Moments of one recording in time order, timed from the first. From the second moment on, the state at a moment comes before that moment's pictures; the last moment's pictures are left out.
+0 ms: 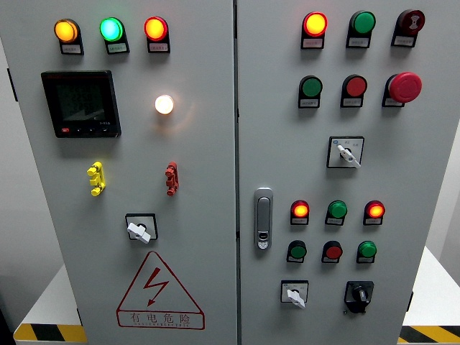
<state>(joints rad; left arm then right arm) -0.04 -0.09 0.02 -0.19 0.04 0.09 0.03 0.08 0.12 1.30 -0.17 -1.13 0.39 0.00</state>
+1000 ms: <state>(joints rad) -0.04 -0.09 0.02 -0.19 0.04 0.09 0.03 0.07 0.13 1.75 0.54 -1.48 0.44 0.02</state>
